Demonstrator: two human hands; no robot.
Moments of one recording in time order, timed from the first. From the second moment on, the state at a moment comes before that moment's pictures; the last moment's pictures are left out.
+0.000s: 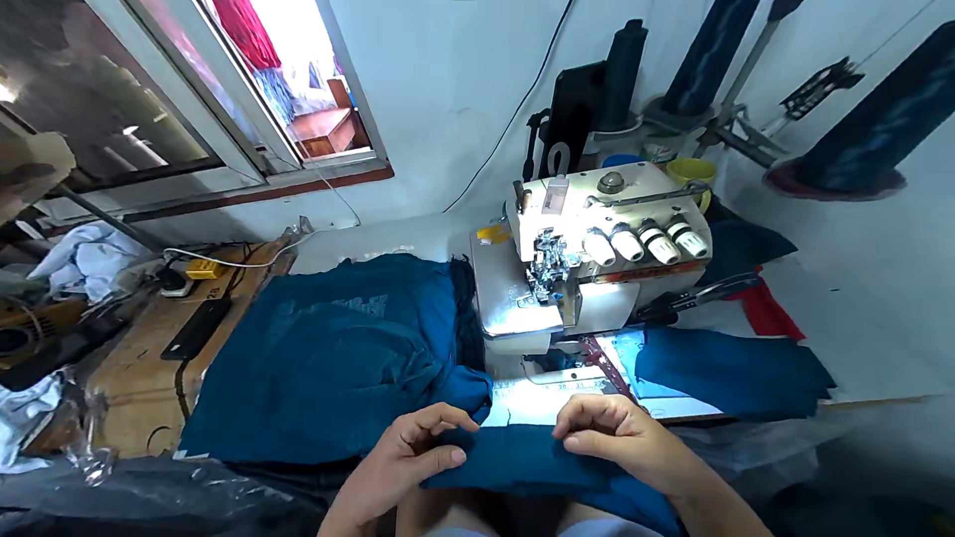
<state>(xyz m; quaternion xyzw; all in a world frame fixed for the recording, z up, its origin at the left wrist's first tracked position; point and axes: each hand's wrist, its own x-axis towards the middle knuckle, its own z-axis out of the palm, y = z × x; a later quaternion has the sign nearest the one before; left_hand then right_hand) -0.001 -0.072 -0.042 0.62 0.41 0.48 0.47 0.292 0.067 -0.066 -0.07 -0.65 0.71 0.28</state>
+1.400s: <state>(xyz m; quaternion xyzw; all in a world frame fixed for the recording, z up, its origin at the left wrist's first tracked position) 0.047 -0.078 -0.085 0.66 0.49 0.44 0.37 0.261 0.015 -0.101 -0.19 -0.45 0.85 0.20</state>
